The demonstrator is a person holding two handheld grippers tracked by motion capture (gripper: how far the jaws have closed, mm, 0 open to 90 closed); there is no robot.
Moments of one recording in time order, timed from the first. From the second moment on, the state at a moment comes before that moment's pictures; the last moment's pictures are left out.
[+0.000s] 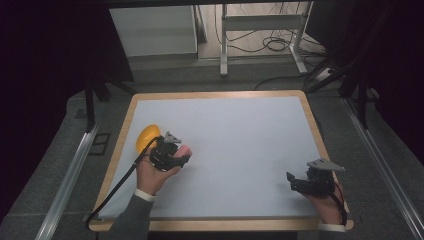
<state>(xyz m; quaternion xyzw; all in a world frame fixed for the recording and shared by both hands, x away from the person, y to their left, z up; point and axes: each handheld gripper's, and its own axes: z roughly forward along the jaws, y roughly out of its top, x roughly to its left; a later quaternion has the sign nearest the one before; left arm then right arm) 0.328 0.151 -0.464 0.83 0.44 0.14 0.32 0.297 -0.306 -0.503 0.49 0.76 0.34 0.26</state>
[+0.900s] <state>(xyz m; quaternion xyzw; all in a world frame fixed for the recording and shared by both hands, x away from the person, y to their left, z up) 0.336 0.175 -0.459 0.81 0.47 0.15 0.32 0.297 -0.306 -0.504 0.49 0.76 0.34 0.26</state>
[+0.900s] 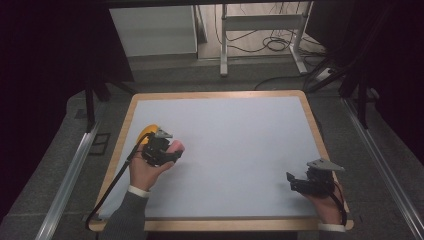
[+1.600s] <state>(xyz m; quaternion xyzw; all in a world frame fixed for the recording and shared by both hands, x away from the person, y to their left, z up) 0.343 0.196 -0.457 0.80 0.49 0.15 0.32 0.298 -0.306 -0.505 0.49 0.76 0.34 0.26</state>
